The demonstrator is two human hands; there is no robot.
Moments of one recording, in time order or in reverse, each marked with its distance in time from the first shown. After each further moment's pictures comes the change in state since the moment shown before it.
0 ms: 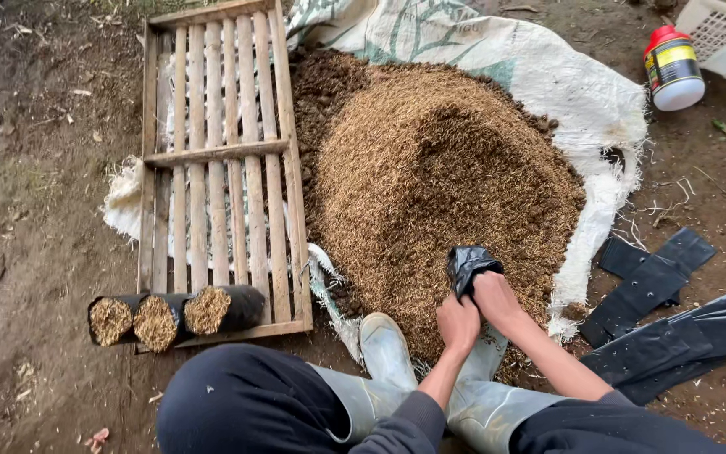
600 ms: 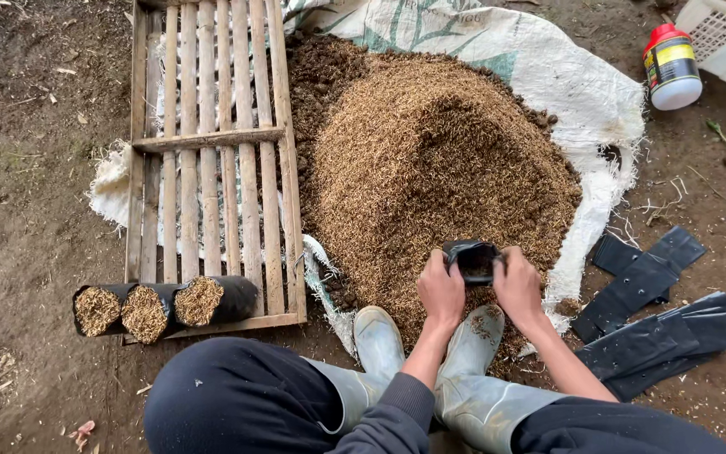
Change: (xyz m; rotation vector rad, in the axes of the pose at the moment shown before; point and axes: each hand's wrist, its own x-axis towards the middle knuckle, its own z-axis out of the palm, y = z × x) left_hand 0.013 0.042 -0.034 0.088 0.329 0.480; right_hand -0.017 -0.033 -0.084 0.199 0.204 0.355
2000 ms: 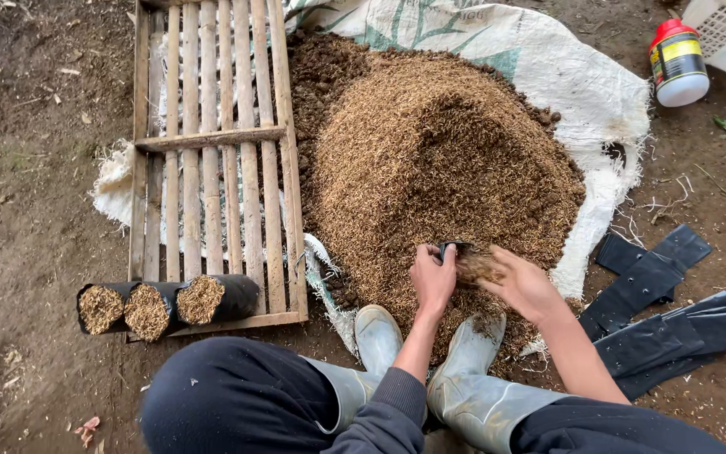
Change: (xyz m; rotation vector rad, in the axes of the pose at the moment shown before) left_hand 0.028 -0.001 -0.012 -0.276 -0.163 -0.365; right_hand 0.001 -0.107 -0.099 1.197 -0.438 0.701
